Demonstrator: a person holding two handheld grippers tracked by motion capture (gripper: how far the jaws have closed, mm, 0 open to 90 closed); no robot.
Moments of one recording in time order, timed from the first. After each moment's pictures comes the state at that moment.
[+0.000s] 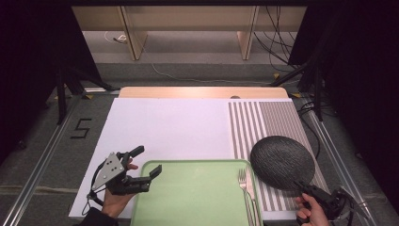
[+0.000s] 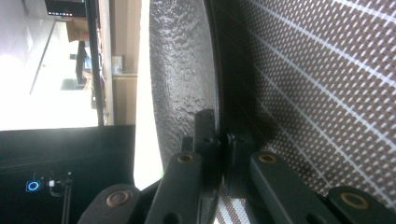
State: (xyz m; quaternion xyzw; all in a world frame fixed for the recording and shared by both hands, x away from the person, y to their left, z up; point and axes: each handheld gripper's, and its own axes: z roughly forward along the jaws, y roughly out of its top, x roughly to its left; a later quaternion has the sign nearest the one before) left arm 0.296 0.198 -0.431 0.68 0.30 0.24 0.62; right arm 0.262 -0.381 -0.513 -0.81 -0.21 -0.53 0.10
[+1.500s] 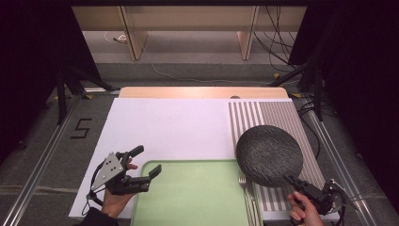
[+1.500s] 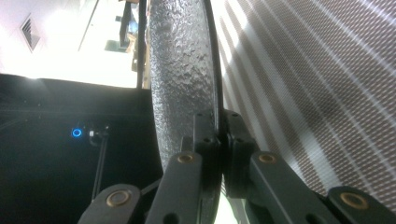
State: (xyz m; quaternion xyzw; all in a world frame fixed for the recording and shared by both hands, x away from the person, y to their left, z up) left arm 0.296 0.199 -0.430 0.68 0.30 0.24 0.63; right arm 0.268 -0.354 -0.496 -0.74 -0.27 -0.60 0.14
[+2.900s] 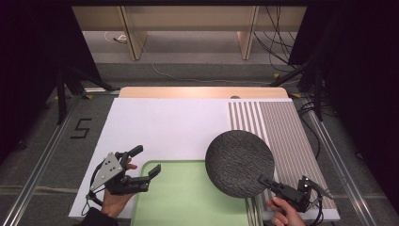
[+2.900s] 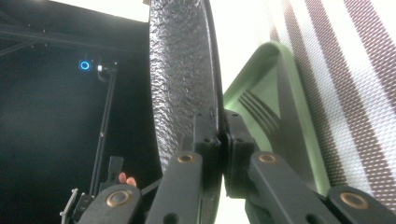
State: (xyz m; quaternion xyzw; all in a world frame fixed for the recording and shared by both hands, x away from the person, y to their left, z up) left arm 0.295 0.200 -0.430 0.68 0.30 0.24 0.63; right arm 0.273 -0.299 -0.493 -0.69 -0.37 -0.59 0.21
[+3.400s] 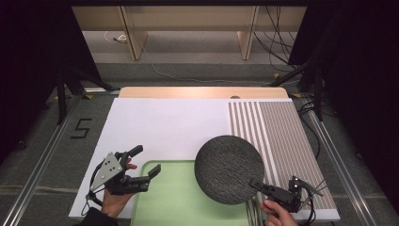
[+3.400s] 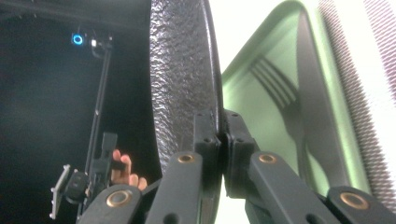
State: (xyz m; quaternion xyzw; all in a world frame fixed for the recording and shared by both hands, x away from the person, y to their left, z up) left arm 0.295 0.200 -0.430 0.68 0.30 0.25 0.63; right arm 0.274 -0.278 -0.495 -0.67 -0.42 -0.57 0.23
